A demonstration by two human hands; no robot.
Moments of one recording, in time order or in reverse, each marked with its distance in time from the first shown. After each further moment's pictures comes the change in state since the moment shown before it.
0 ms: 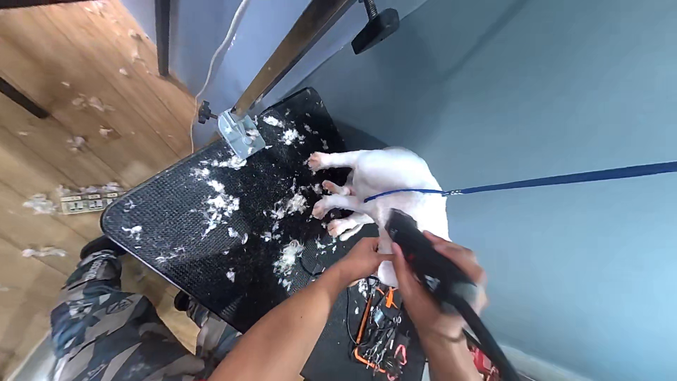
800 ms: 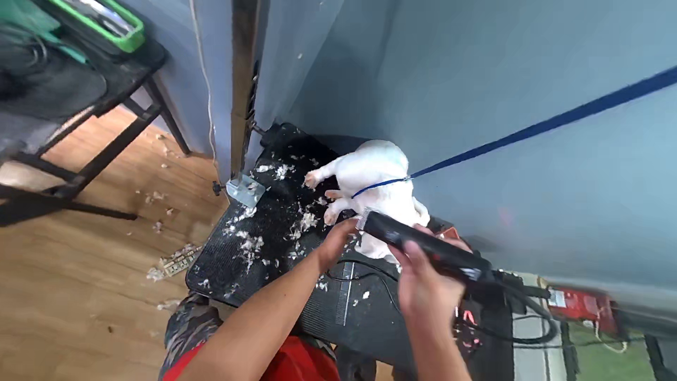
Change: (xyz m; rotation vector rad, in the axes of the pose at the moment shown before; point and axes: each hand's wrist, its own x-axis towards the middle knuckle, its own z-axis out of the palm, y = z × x) left_hand -0.014 0.062 -0.041 0.282 0.173 -0.192; right_hand 0.009 -0.051 0.001 0.886 0.638 0.875
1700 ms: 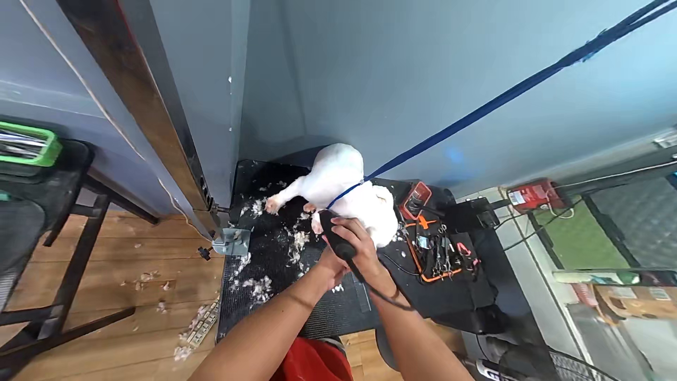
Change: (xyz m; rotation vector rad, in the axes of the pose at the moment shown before) left_hand -0.045 0.055 0.006 -0.102 -0.031 -0.497; right_hand 0.009 0.076 0.032 -0.893 -0.388 -0.646
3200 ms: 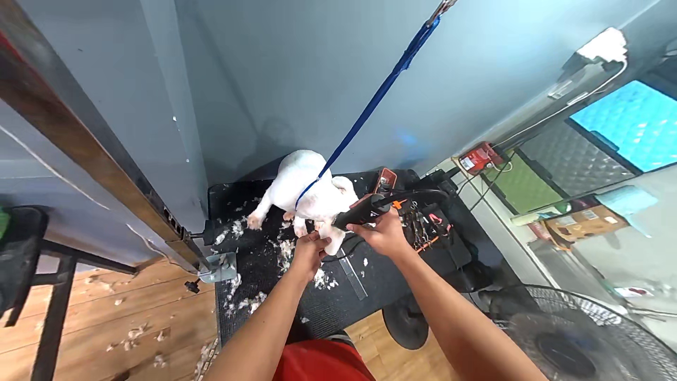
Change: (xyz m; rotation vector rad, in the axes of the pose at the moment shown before) left_hand 0.015 0.020 -0.016 0.125 -0.023 0.117; right_hand 0.014 -0.018 -0.099 0.189 0.152 0.527
